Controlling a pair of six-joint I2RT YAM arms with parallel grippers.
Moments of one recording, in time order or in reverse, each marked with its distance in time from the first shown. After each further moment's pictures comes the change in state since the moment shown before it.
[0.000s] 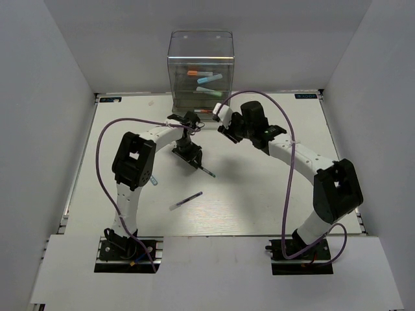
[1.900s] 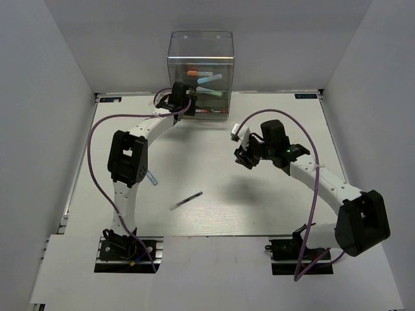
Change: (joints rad) left arm 0.099 0.011 0.173 0.665 -0.320 -0.334; right arm -0.068 -0.312 -0.292 -0.163 -0.213 0.080
